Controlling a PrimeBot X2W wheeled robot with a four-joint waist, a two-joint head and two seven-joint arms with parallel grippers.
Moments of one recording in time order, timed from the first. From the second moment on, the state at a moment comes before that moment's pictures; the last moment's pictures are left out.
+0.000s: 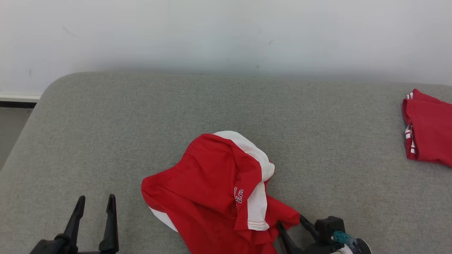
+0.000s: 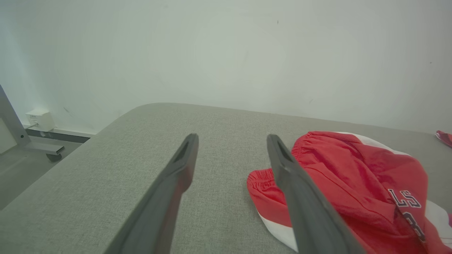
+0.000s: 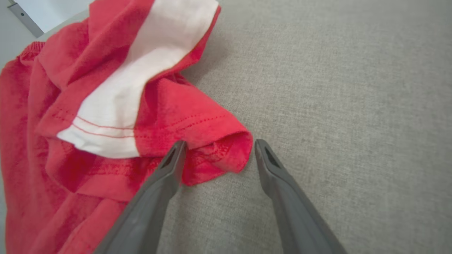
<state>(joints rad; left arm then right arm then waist) 0.02 0.10 0.07 0.10 -0.19 -0.13 -0.26 -0.24 -0.08 0.37 0.69 0.27 0.13 -0.16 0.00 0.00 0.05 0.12</state>
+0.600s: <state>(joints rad) -0.02 0.09 0.06 0.11 -0.19 -0.13 -0.26 -0.60 -0.18 0.39 0.88 0.33 0.13 -0.24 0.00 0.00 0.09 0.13</state>
